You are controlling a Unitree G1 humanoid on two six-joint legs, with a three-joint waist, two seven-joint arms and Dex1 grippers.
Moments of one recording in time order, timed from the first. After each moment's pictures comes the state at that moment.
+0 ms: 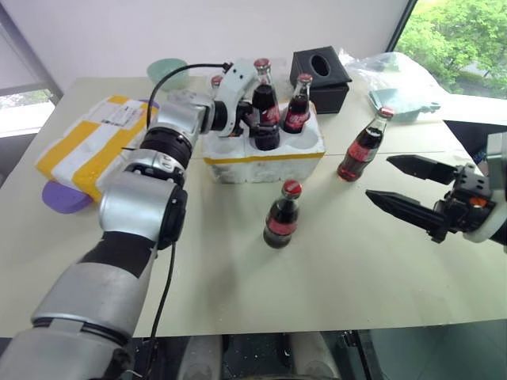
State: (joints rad) left arm -1.50 0.23 -0.03 1.29 0.05 0.25 -0.95; right arm -0.04 -0.98 -0.64 -0.58 1.14 0.82 0.71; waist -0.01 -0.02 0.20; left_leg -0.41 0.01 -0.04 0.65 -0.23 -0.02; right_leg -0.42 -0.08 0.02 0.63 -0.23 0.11
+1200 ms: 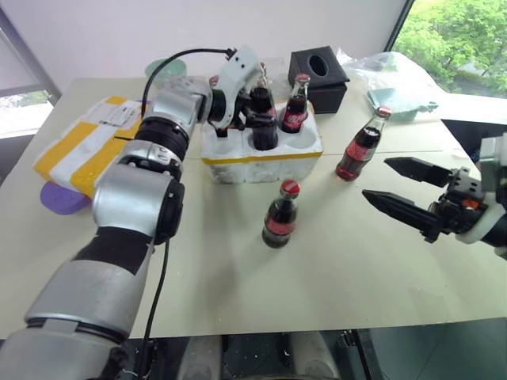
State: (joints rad) left arm -1.56 0.25 -0.05 1.30 0.12 0.23 -1.04; right arm -0.04 -0.94 -0.61 -0.58 1.11 0.80 0.69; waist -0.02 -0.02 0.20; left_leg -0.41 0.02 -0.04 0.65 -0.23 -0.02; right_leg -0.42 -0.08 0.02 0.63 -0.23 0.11
